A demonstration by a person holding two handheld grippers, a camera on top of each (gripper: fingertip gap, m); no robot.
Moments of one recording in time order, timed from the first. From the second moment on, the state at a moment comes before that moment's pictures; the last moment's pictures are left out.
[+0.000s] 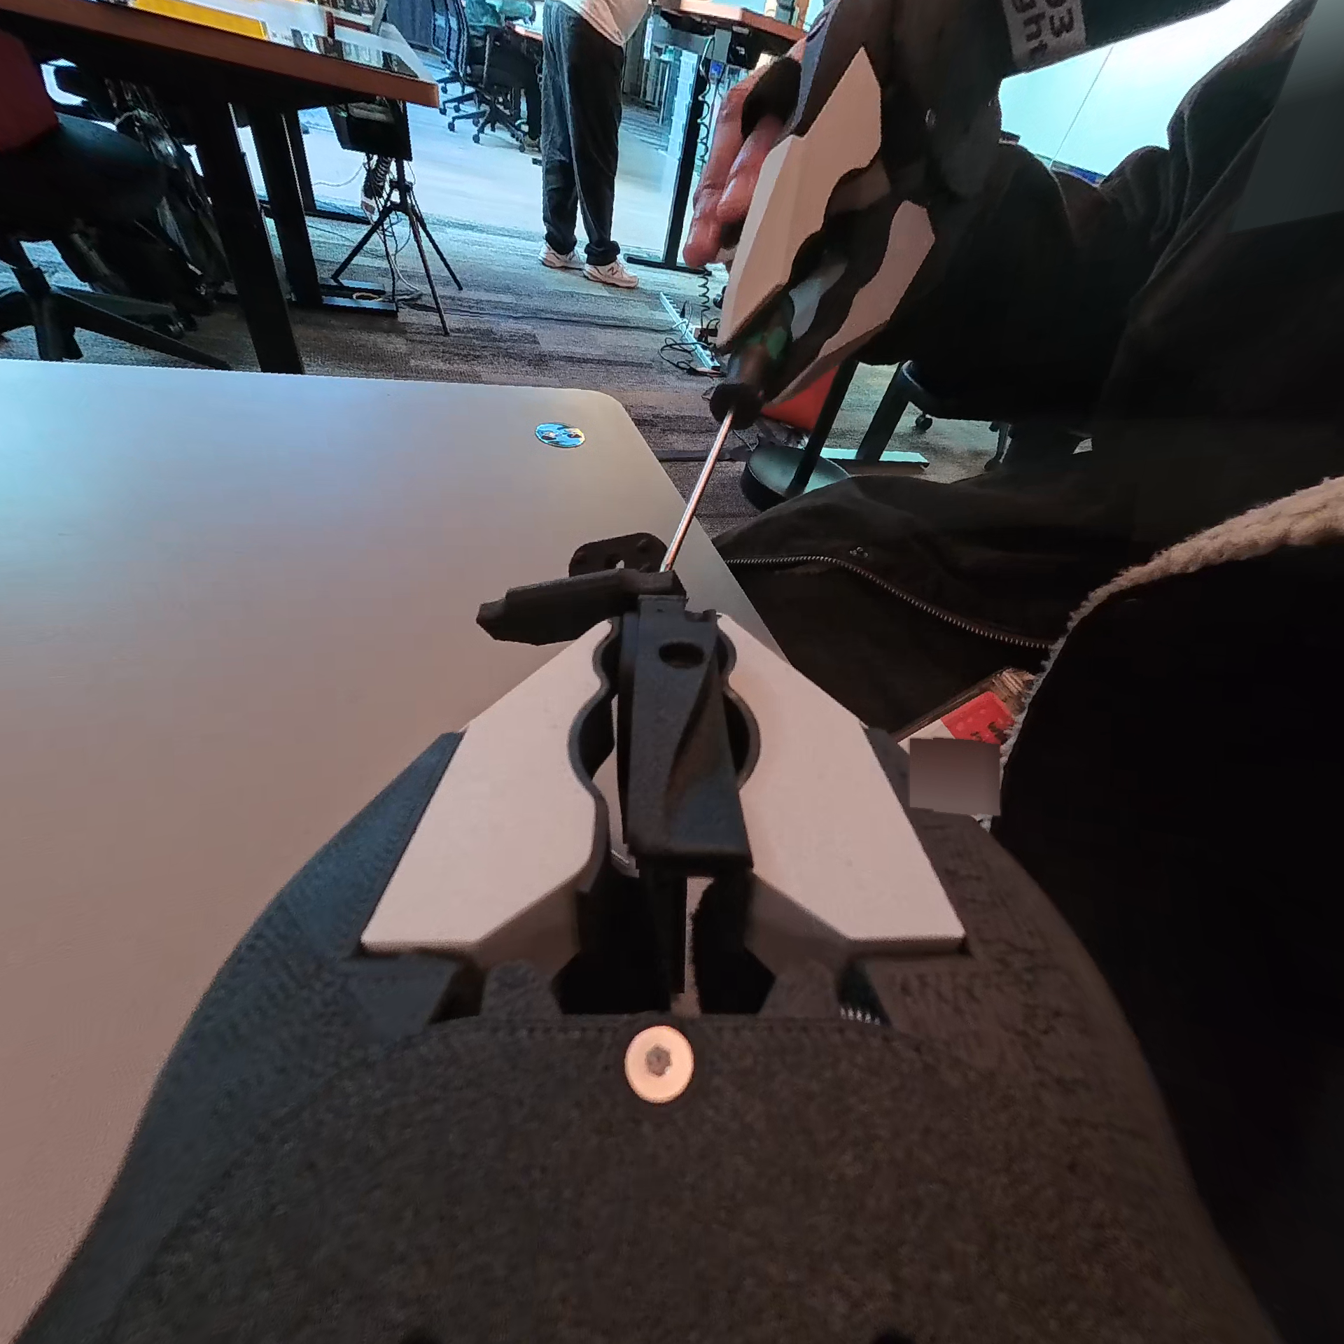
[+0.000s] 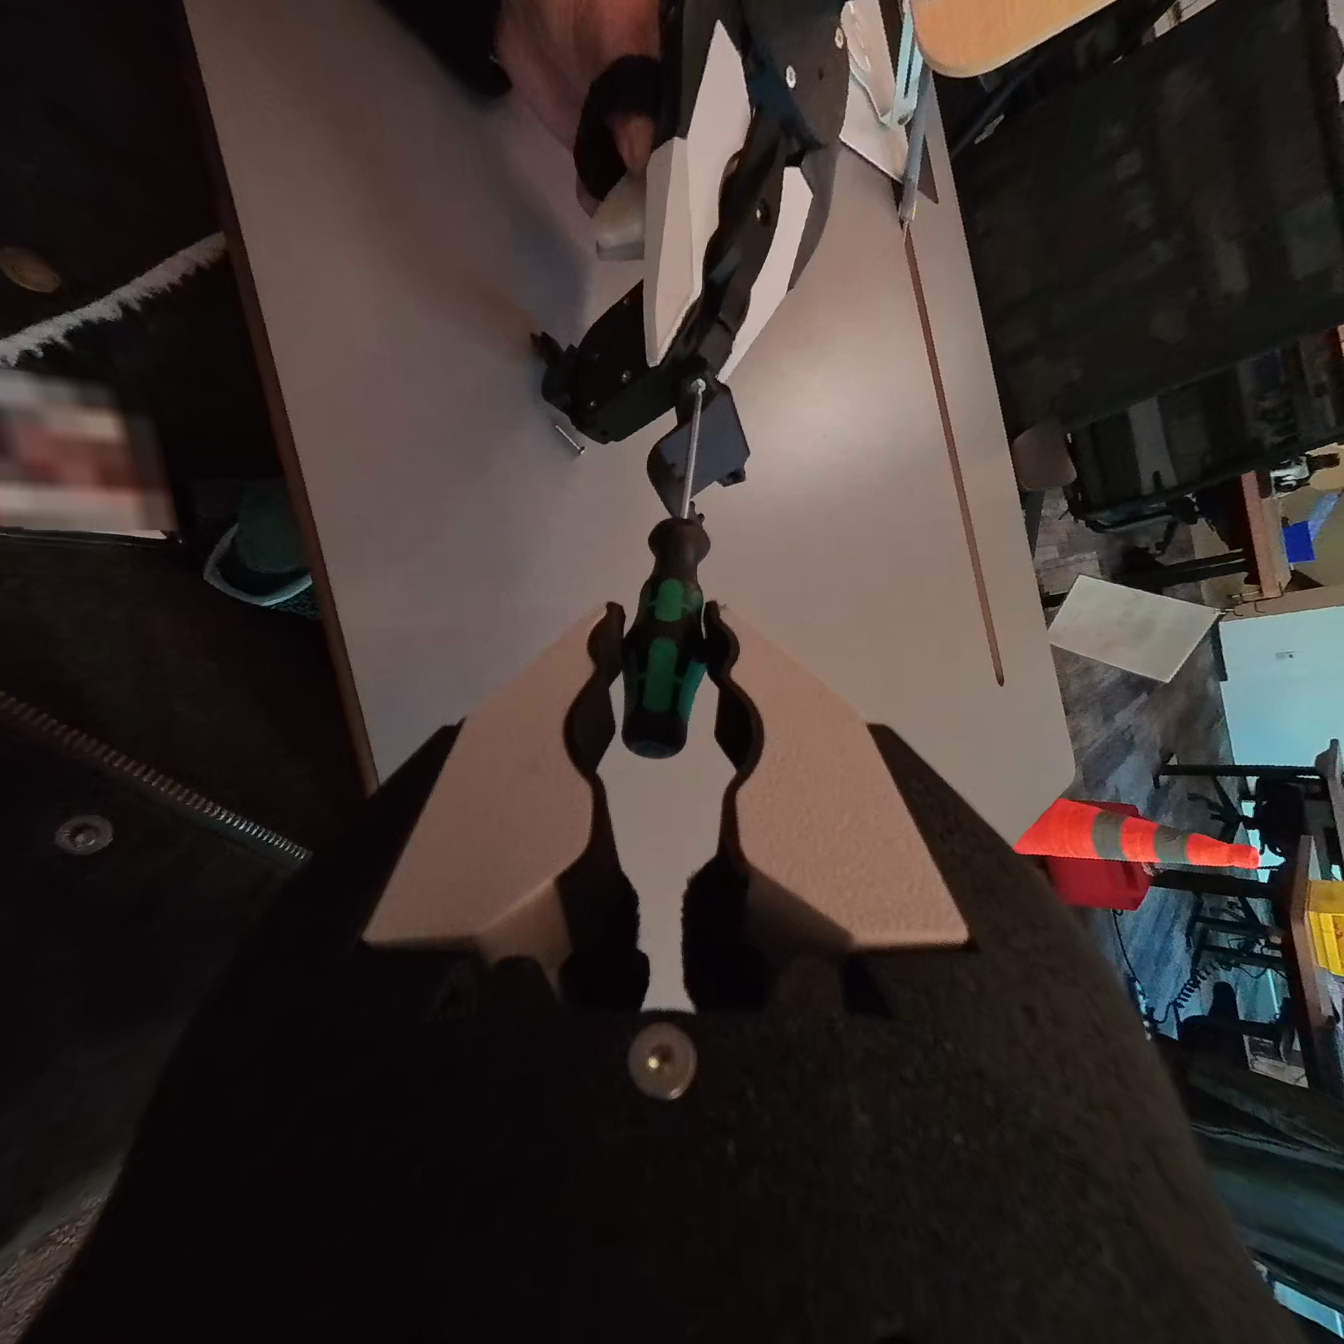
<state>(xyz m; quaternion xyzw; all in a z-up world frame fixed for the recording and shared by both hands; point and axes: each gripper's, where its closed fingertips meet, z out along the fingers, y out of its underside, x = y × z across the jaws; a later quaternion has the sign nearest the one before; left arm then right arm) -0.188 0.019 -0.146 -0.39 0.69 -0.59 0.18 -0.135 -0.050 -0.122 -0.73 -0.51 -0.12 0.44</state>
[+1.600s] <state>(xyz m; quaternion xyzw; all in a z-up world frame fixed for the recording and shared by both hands) -0.210 0.017 -0.149 -0.39 0.66 -0.64 0.04 -0.155 -0.048 -0.125 -0.69 -0.53 -0.07 0.49</state>
